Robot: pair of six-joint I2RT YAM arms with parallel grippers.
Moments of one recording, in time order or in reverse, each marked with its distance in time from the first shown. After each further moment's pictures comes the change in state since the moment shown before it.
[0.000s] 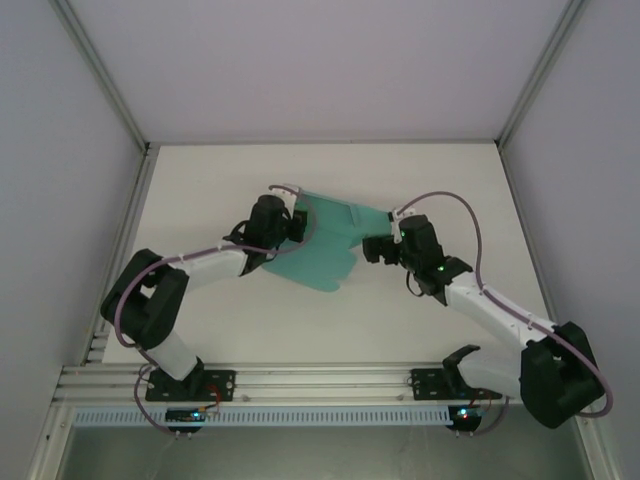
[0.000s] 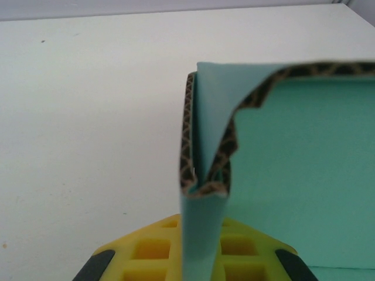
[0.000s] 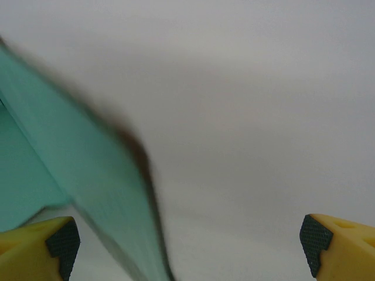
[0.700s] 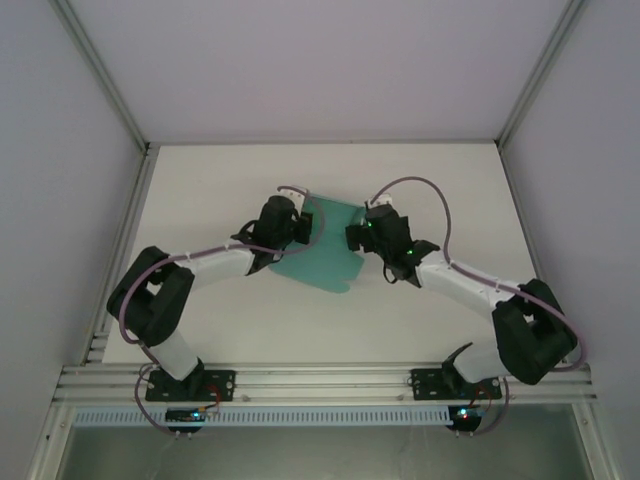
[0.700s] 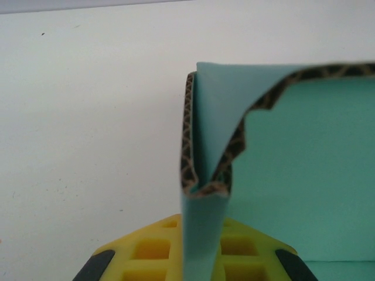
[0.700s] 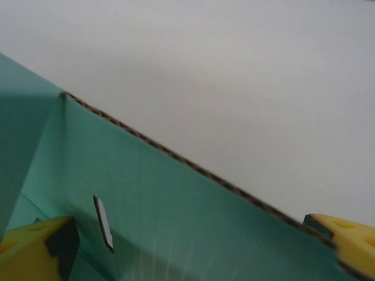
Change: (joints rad) left arm -0.031 0.032 0.040 -0.051 -0.068 -0.014; right arm 0.128 0.214 0.149 -0.019 0.243 0.037
